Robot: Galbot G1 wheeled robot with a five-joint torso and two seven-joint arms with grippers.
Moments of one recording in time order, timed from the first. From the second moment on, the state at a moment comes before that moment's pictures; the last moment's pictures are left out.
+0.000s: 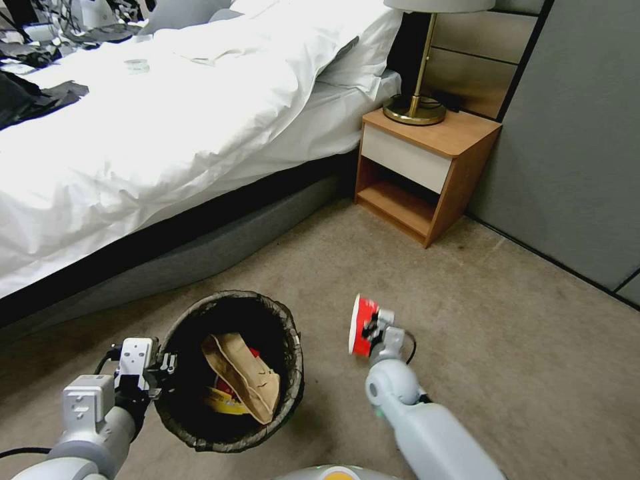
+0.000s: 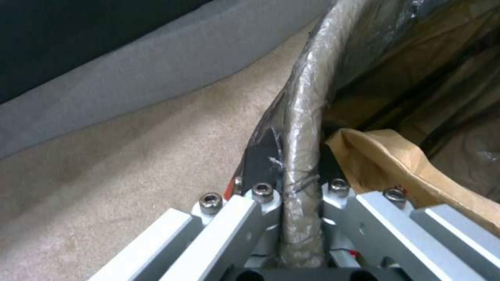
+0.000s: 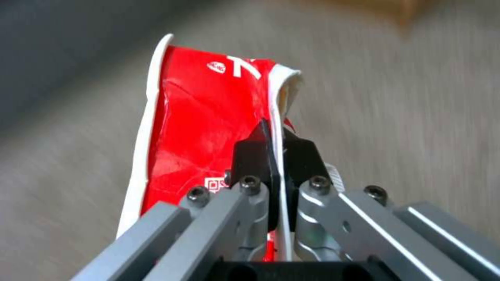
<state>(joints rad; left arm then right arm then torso) 1.88 -1.41 -0.88 -2.50 -0.22 0.70 0.09 -1.12 1.36 0.11 1.64 0.50 -0.23 0.45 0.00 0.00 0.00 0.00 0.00</state>
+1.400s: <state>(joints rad) 1.88 -1.38 -0.87 -2.50 -0.22 0.71 0.09 -0.72 1.07 -0.53 2.21 0.78 -0.53 0.31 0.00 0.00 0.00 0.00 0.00</state>
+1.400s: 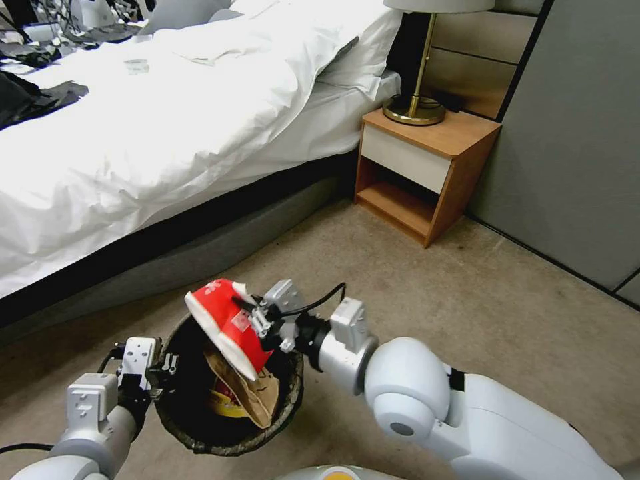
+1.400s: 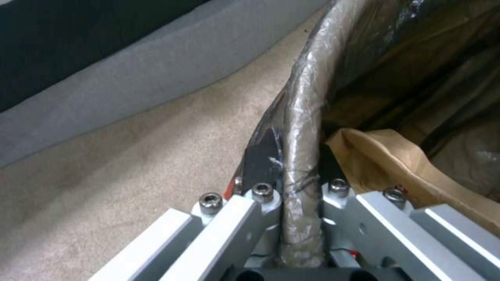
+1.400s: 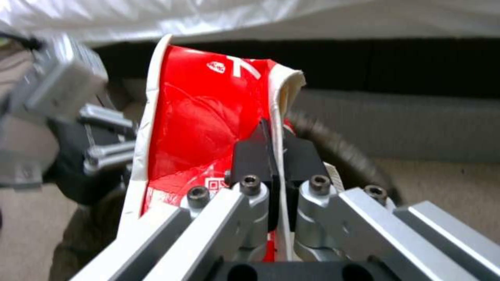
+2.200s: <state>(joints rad) 1.87 -1.37 -0.87 -2.50 -0.23 0.71 0.09 -0.74 1.15 -0.61 2.15 0.83 -0.59 0.50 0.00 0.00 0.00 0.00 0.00</state>
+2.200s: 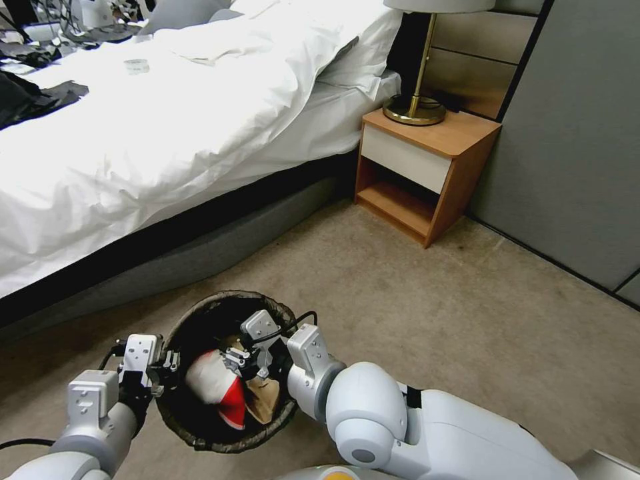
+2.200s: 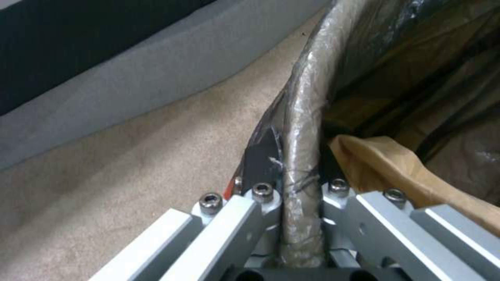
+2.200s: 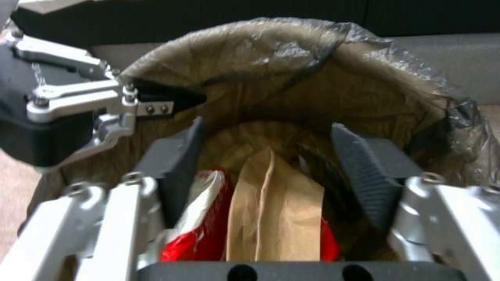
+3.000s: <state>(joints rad) 1.85 -1.39 -0.86 -2.50 -0.21 0.71 0.09 -1.07 0.94 -0.11 2.35 0.54 -0.23 0.30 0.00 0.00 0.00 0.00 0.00</state>
